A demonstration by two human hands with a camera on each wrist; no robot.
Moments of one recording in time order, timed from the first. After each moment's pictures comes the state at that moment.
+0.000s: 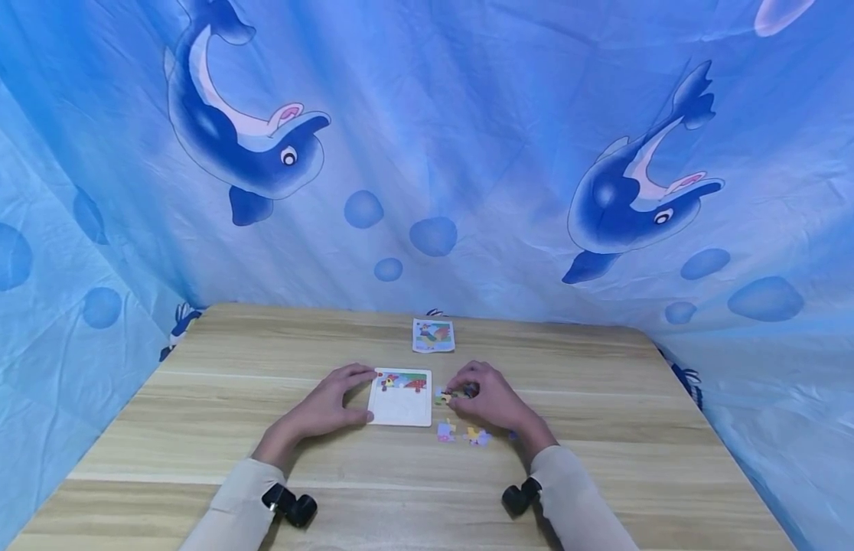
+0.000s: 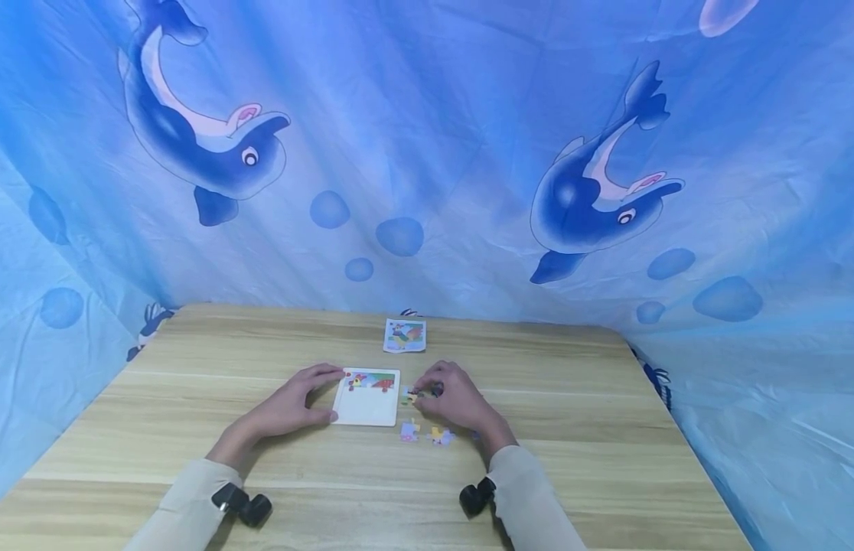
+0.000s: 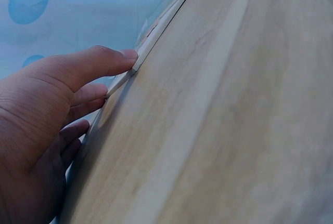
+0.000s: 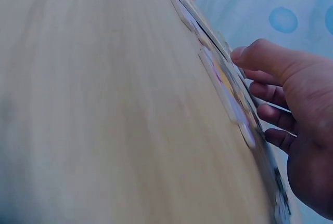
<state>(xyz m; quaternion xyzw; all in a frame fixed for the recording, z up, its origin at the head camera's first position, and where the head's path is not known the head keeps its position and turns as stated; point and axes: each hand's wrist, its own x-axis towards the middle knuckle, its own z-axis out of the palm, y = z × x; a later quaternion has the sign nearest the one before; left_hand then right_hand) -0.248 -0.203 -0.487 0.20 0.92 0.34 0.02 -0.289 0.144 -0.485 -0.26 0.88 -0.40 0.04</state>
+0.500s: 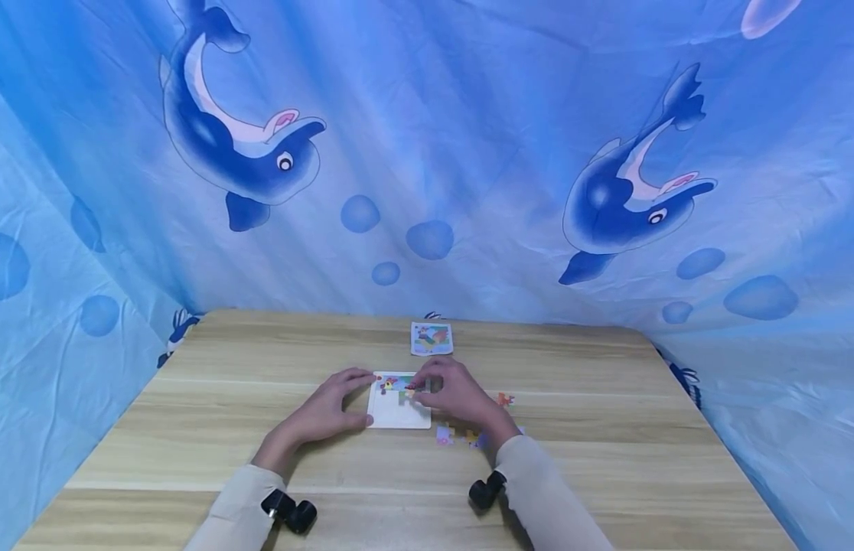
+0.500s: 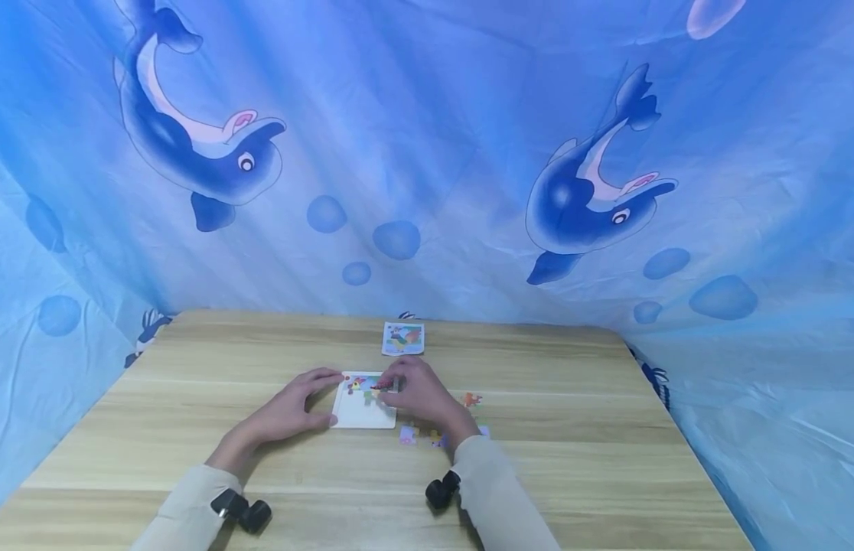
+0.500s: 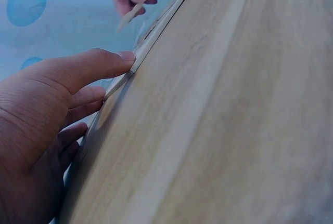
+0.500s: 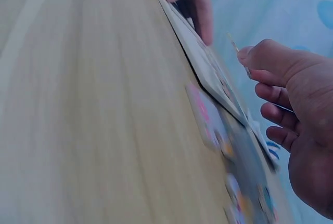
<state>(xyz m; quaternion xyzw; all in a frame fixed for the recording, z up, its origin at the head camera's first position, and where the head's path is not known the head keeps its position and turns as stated) -0.247 -0.200 -0.486 0.20 0.92 0.35 0.02 -0.293 0.091 -0.474 -0.32 0.86 -0.40 0.03</state>
